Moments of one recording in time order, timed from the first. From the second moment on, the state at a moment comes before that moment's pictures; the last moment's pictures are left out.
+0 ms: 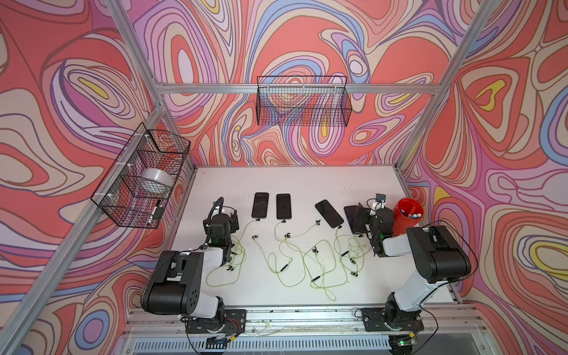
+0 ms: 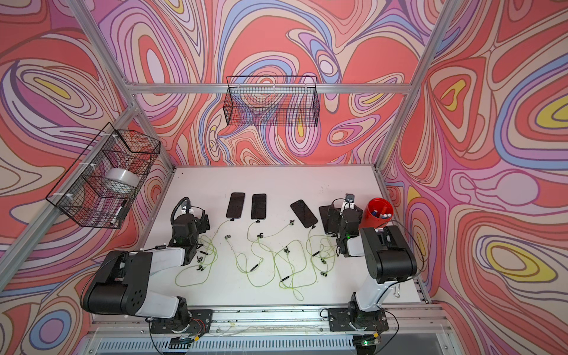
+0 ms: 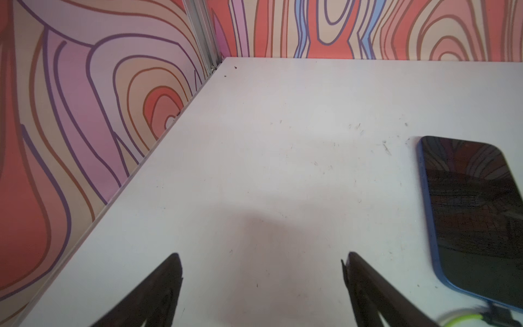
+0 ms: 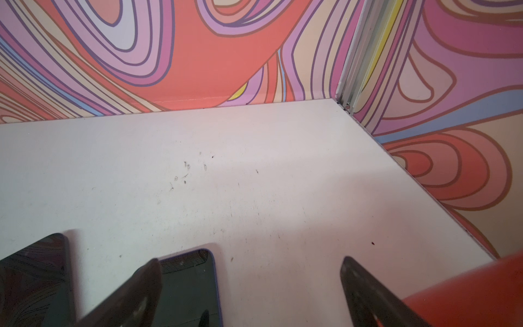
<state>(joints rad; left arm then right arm) -0.05 1.48 0.40 0.65 -0.34 -0.07 0.04 1.71 0.47 0.96 0.20 0.03</state>
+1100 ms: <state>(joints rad) -0.04 1.54 0.36 0.79 -0.26 -0.06 0.04 1.71 0.47 0.97 0.19 0.03</state>
